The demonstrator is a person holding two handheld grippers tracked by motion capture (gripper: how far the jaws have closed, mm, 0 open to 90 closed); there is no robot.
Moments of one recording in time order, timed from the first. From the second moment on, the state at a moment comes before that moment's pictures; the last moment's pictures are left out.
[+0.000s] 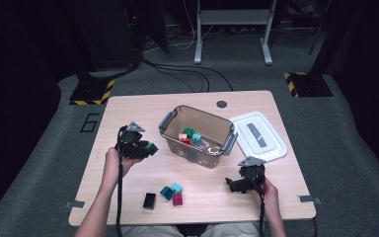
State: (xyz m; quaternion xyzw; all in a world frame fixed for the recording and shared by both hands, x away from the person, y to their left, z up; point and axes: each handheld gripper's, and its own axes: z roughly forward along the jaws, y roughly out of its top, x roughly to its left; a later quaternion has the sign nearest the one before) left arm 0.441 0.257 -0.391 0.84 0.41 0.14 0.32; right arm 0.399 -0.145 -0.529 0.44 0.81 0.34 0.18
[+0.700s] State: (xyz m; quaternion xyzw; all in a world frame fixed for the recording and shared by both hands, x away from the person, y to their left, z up) left arm 0.452 0.250 -0.360 0.84 0.40 0.16 0.33; right arm 0.399 -0.145 -0.529 0.44 0.81 0.34 0.18
